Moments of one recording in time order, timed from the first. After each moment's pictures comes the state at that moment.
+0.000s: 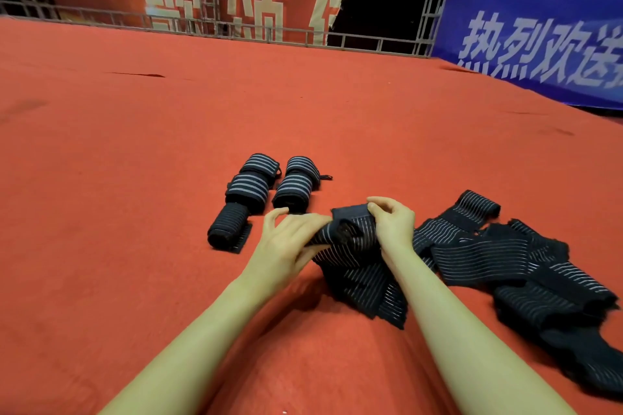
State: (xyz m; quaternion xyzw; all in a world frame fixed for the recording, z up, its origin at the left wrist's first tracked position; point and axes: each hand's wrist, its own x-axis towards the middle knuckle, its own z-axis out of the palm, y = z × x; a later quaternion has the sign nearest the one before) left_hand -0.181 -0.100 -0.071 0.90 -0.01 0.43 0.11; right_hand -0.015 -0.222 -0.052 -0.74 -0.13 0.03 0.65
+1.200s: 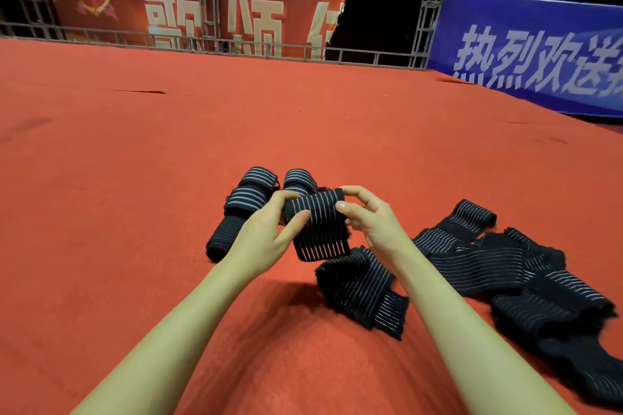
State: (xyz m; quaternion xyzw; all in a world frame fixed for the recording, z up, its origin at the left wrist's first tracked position) left_hand -0.188 -0.086 -0.018 0.87 0.09 0.36 0.32; right_hand -0.054 -0.232 0.005 -0.60 -0.38 0.23 0.66
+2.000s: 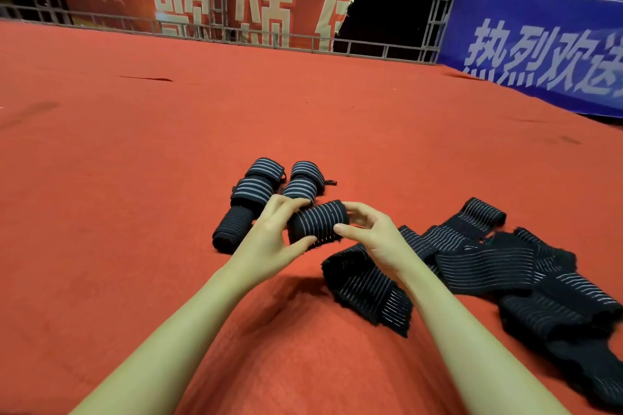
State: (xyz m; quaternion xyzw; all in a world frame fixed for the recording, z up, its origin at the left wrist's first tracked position) left_hand -0.197 -0.084 -0.049 0.88 0.03 0.38 0.29; right_hand -0.055 -0.237 -0.028 -0.63 -0.39 0.25 0.62
